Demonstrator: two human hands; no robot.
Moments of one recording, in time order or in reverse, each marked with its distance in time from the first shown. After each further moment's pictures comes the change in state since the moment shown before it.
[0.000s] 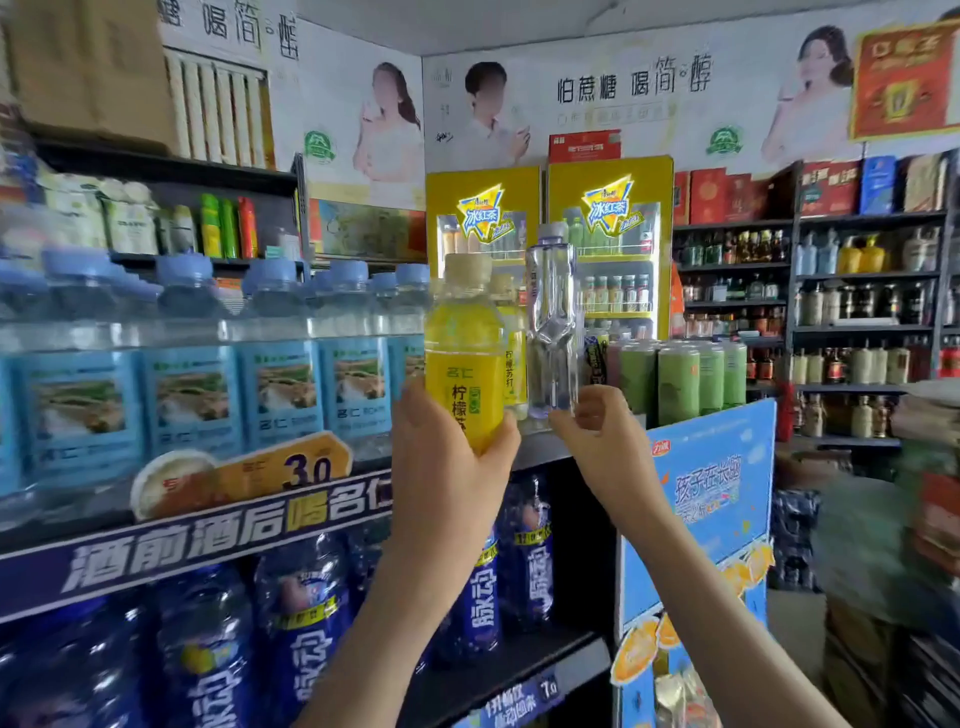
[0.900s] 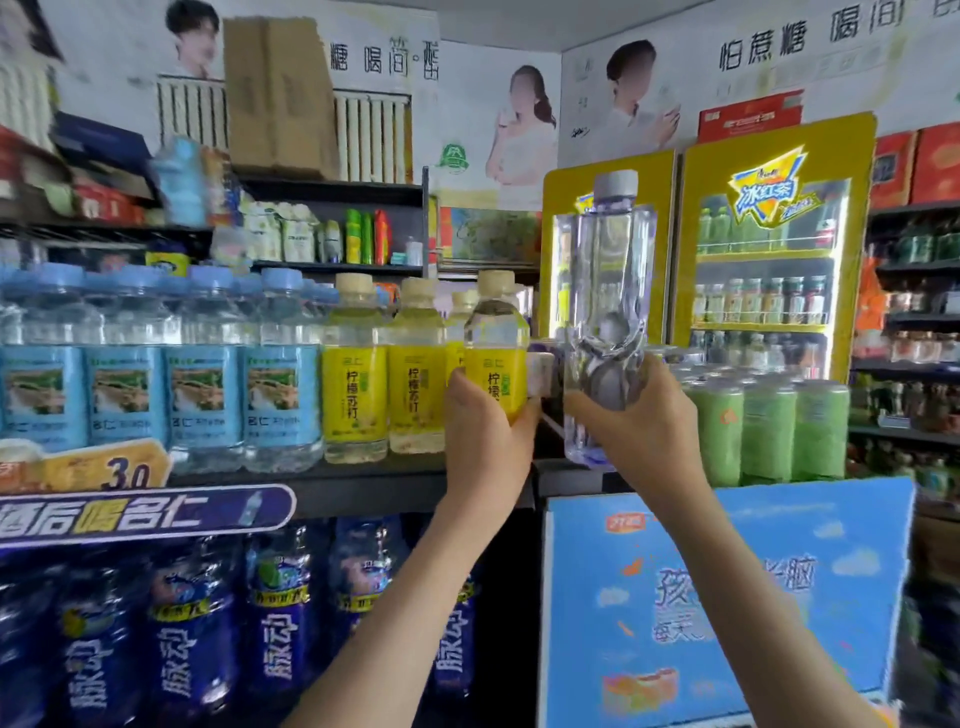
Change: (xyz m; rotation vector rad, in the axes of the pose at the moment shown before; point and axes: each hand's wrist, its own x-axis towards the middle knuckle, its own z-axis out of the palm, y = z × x) left_hand 0.074 0.013 0.228 0.231 0.195 -0.246; right_hand 0.167 0.101 -0.077 0.090 -0.079 -0.261
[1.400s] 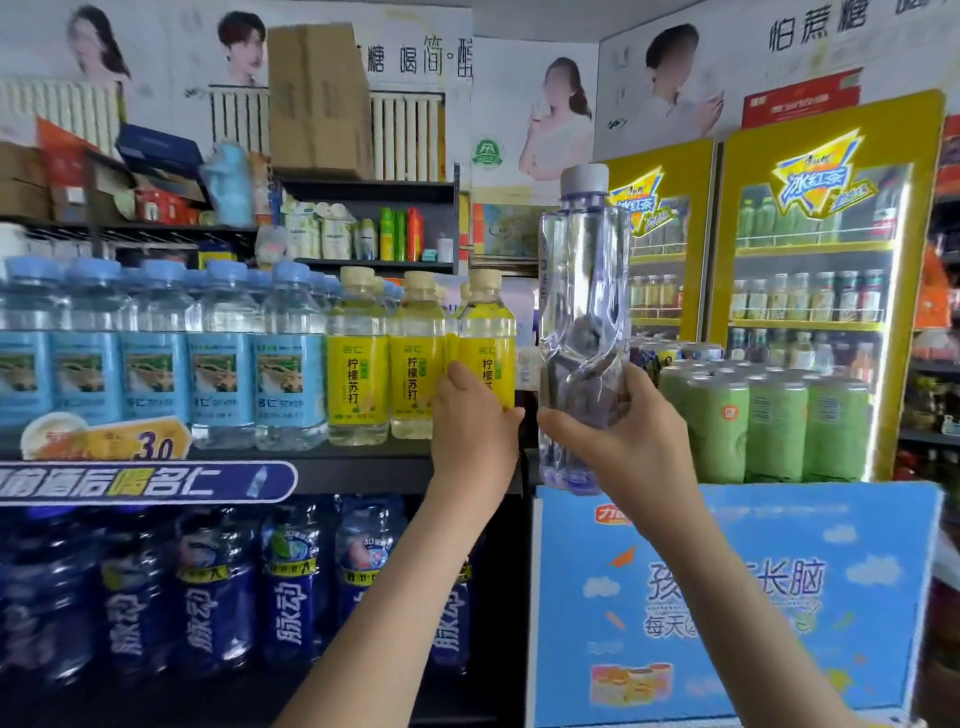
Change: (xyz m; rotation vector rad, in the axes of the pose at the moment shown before) left_hand -0.011 0.021 -0.001 0.419 -0.059 -0.019; right_hand -0.022 0.000 -0.025 0.225 -0.193 -0.034
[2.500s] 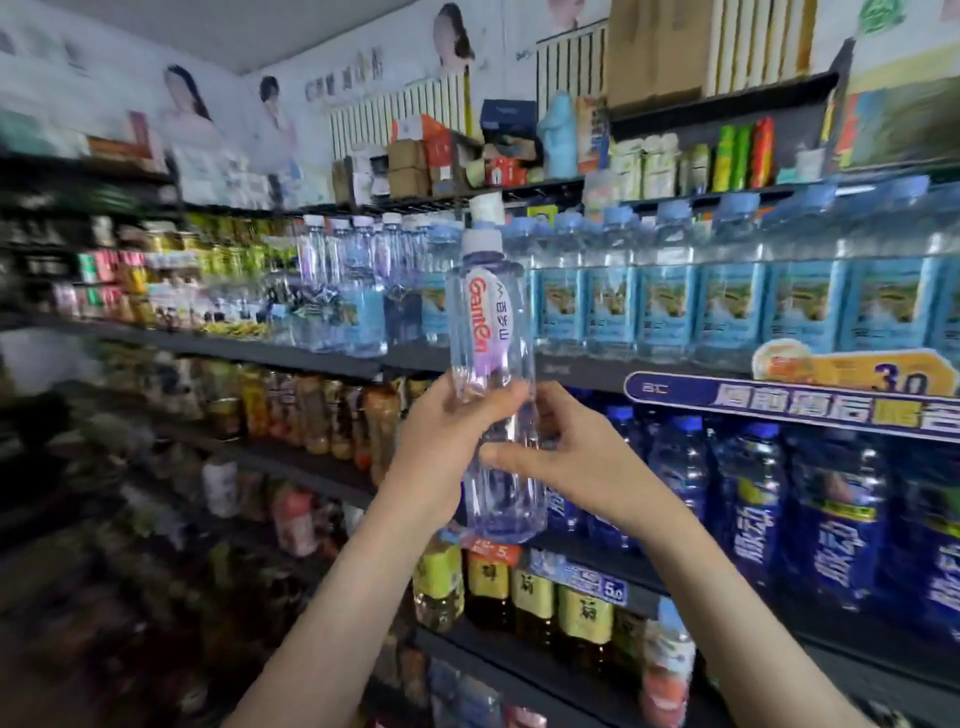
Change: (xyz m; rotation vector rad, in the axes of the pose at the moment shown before) left_hand -0.086 -0.380 -0.444 -0.747 0.146 -0.394; right_hand -0.197 -0.317 0.423 0.474 -0.873 -0.083
